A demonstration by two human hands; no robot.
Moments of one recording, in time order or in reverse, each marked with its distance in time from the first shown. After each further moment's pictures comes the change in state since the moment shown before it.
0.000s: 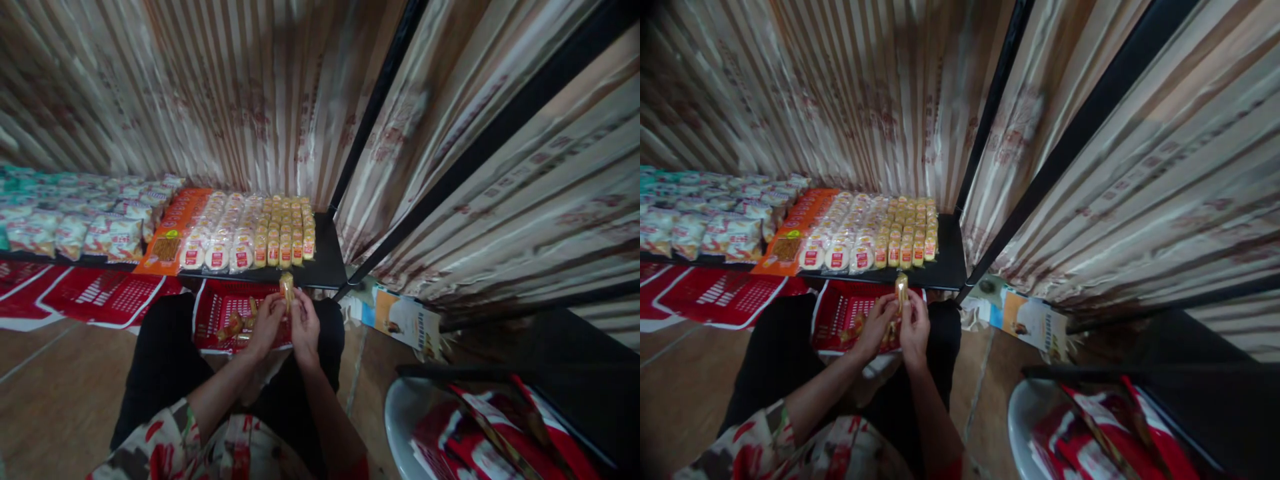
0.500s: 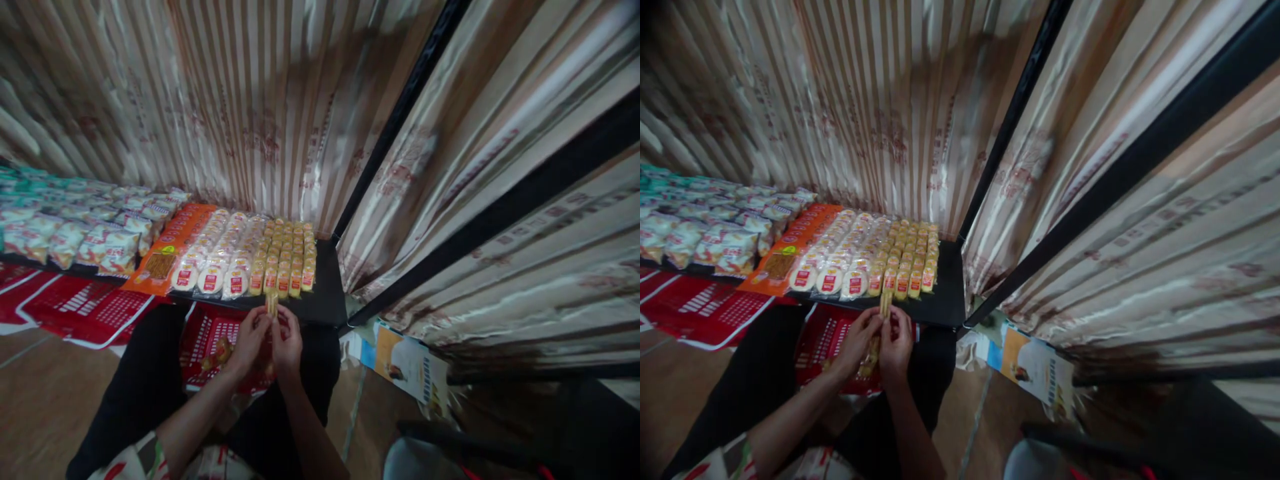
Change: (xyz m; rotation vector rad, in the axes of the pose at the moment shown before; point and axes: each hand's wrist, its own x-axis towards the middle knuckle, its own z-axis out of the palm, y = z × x) left_hand 0.040 0.016 -0.003 -0.026 0.064 0.025; right_hand 0.039 0.001 0.024 -0.070 -0.091 -0.108
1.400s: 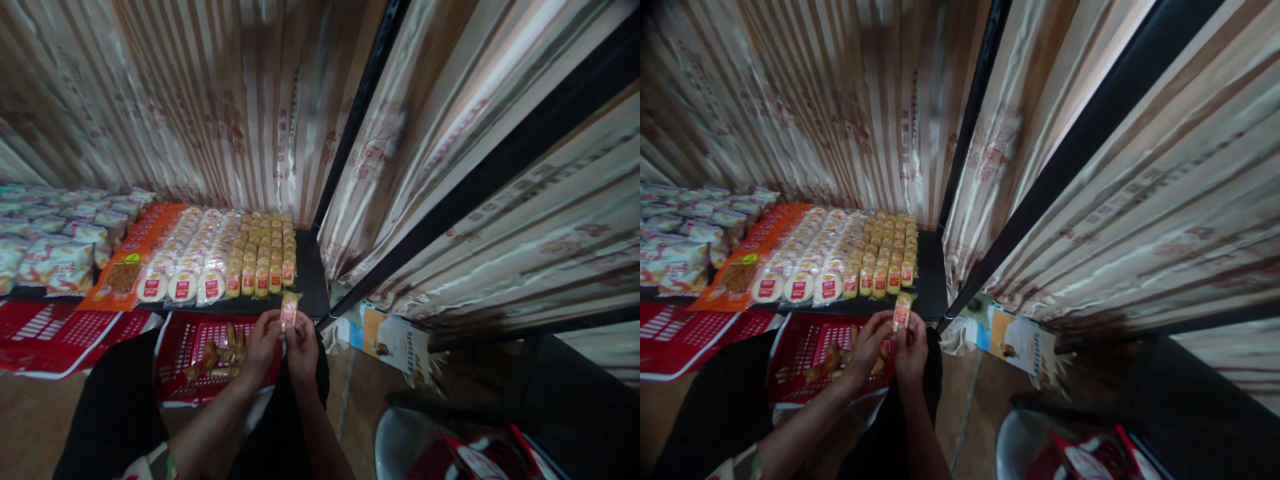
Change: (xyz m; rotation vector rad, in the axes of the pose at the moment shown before) left_hand -0.007 -0.008 0.060 0.011 -0.095 -0.058; right_hand 0.009 -0.001 -0.061 0.105 0.194 0.181
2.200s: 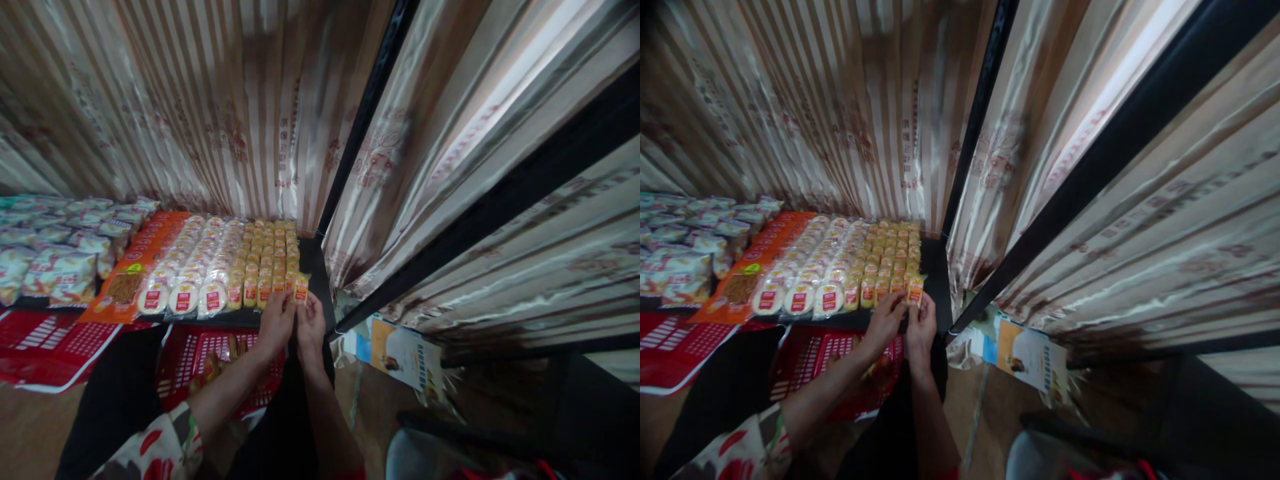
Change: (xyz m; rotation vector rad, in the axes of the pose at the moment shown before) left_hand 0.063 0.023 0.029 0.310 0.074 0.205; right_hand 0.075 -0.006 0.022 0.158 0.041 -0.051
